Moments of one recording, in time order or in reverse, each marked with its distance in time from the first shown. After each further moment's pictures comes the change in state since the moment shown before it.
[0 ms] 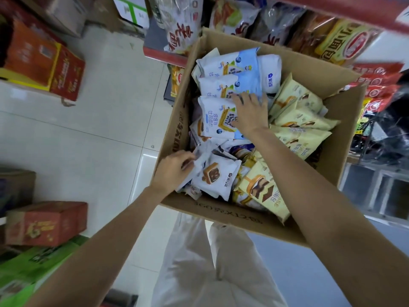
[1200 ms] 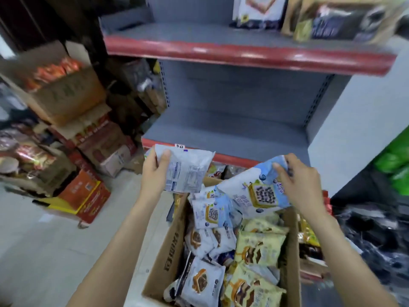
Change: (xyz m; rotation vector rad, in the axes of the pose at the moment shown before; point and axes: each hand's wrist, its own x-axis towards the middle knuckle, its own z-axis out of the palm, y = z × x) left_hand 0.044 0.219 -0.213 -0.694 0.698 0.081; right_hand -0.195 0.108 -0.251 0.526 0.908 0.029
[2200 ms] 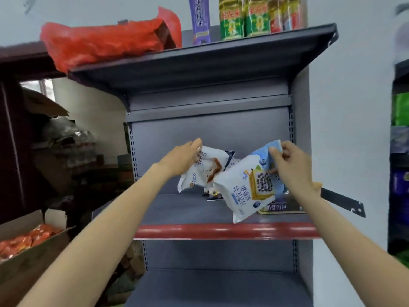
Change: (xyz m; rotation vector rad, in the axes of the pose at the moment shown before) left_hand 0.278 0.332 0.110 1.064 -0.323 1.038; right_hand 0.282 -0.099 -0.176 0.406 0.604 -0.035
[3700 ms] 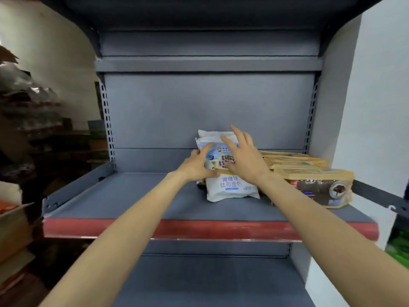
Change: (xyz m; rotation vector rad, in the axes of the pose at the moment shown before) left_hand 0.040 -0.038 0.161 -0.589 -0.289 -0.247; right_hand 0.032 0.067 0.168 -0.814 -0.522 -0.396
